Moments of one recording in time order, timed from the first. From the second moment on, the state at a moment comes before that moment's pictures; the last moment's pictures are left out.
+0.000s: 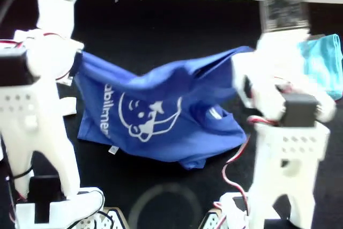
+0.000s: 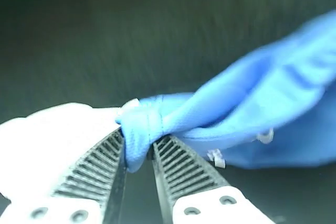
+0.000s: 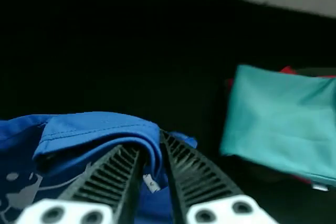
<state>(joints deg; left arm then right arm) -10.2 -11.2 -28.2 101.4 -22.5 -8.0 -31.0 2.6 77.4 8.5</state>
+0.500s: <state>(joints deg) -12.9 -10.9 8.1 90.9 -24.8 -30.1 -30.9 46.7 63.8 9.8</state>
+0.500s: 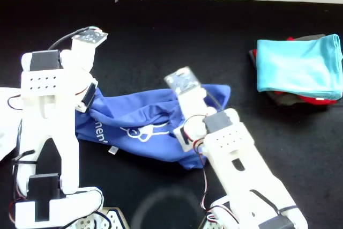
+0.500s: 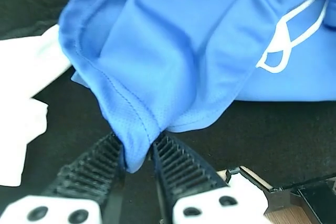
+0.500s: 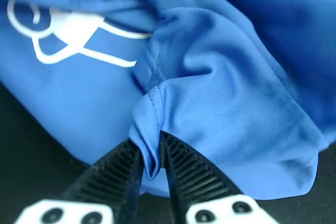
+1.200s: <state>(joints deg) -13.3 -10.9 8.5 87.7 -25.0 -20.2 -30.8 22.8 78.4 15.8</state>
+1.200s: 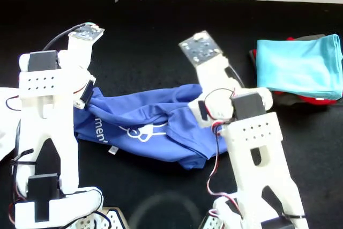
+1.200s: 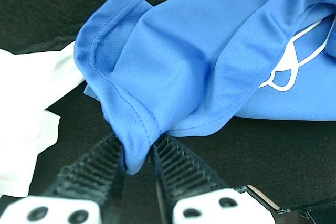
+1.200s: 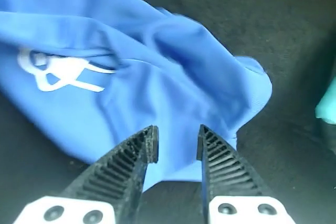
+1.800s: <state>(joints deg) -13.3 -10.9 8.5 87.7 -25.0 -23.0 -30.8 47.4 73.2 15.8</state>
